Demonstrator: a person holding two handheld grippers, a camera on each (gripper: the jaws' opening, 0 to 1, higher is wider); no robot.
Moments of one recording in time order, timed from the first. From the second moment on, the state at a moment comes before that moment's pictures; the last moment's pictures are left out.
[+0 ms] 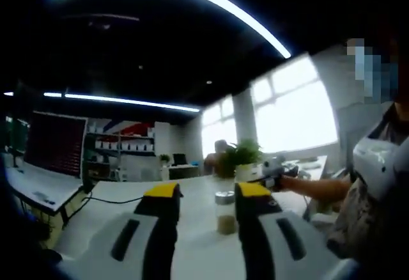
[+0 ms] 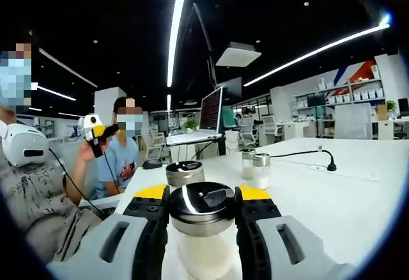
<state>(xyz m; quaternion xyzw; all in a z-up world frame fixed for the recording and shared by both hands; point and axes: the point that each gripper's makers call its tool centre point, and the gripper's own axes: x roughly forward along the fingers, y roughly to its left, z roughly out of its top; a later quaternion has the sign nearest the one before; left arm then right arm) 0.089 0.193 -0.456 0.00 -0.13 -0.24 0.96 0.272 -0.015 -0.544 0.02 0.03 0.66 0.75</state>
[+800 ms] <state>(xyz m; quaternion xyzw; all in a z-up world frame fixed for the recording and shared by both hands) 0.109 0.200 -0.472 -0.01 -0.11 -0.23 0.97 0.303 -0.034 -0.538 0.07 -0.03 0.46 0.88</state>
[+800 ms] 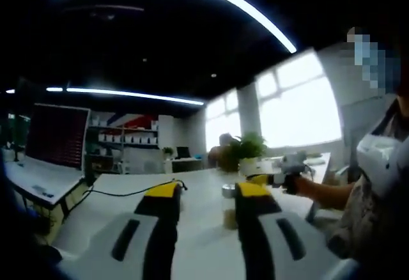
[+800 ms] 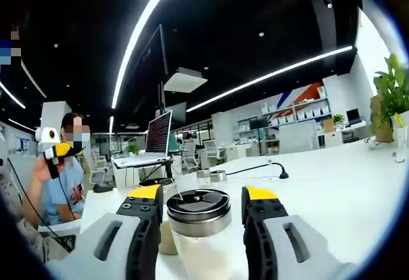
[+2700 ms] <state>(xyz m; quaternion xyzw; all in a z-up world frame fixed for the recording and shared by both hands) 0.103 0.204 -0.473 0.00 -0.11 -0.23 0.97 0.300 -0.036 -0.538 0.06 -0.03 0.42 0.90</state>
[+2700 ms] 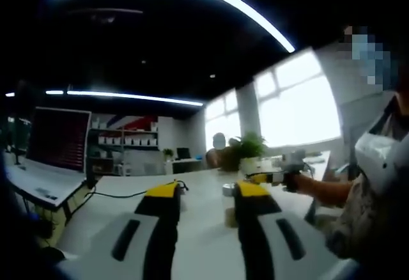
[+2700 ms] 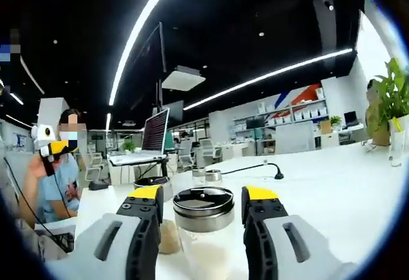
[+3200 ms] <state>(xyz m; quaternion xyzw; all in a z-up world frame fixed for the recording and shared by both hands) 0.105 0.214 -0.472 -0.01 -0.12 -0.22 0.97 0.305 -0.031 -0.543 0.05 -0.03 0.43 0.90</state>
